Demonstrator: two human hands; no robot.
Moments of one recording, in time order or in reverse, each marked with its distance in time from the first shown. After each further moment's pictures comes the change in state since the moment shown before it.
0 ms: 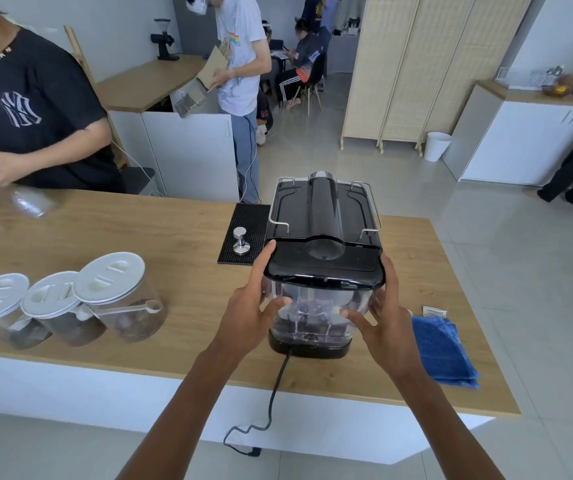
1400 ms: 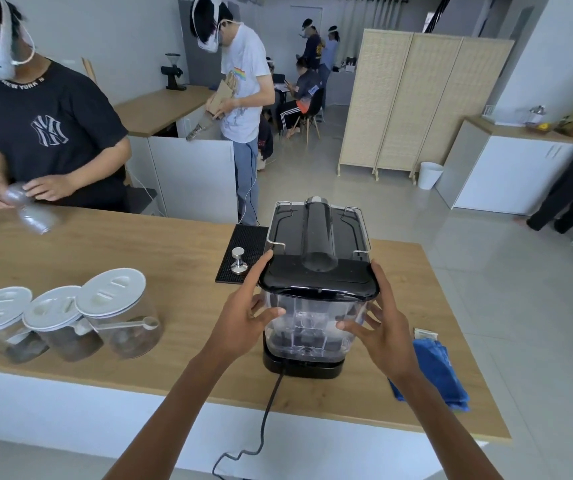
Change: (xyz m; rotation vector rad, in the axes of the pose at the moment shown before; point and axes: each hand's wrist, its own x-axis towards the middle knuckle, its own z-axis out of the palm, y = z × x) left_hand 0.007 0.026 -0.017 -0.187 -0.030 -0.054; right_hand 0.007 -0.017 -0.021 0.089 -0.037 -0.030
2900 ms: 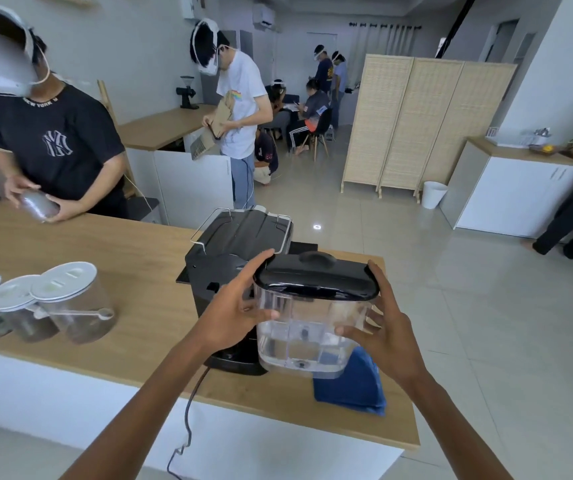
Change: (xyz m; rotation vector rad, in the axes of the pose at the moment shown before) left_hand 0.004 0.111 0.124 -0.053 -0.072 -0.014; right_hand -0.008 0.034 -0.179 0.056 -0.127 -0.109
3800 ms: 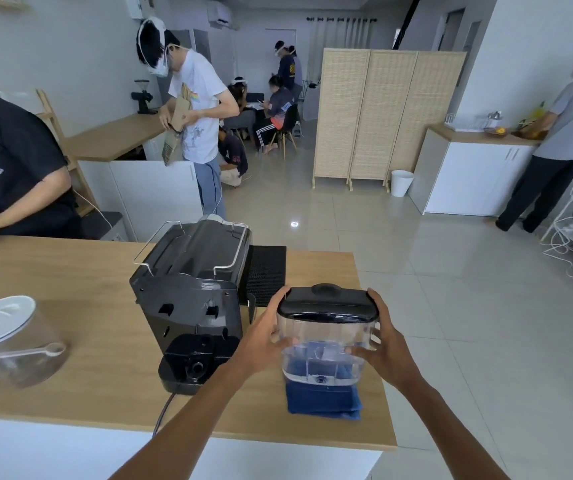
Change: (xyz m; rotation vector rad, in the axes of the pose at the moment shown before) left_hand 0.067 -0.082 0.116 0.158 -0.152 -0.102; right_hand -0.002 0.114 -0.055 -0.125 0.082 0.193
